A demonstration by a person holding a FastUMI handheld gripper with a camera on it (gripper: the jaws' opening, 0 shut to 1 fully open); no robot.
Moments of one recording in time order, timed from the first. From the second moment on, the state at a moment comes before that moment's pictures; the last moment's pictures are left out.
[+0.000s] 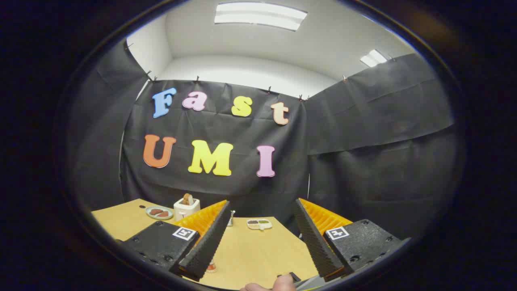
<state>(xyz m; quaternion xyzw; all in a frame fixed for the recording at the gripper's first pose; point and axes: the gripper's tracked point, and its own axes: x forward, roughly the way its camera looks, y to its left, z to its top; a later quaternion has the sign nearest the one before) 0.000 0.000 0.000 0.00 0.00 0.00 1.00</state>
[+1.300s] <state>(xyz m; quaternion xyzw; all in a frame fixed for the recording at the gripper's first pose) -0.016 0.026 -0.035 0.03 0.03 0.07 1.00</state>
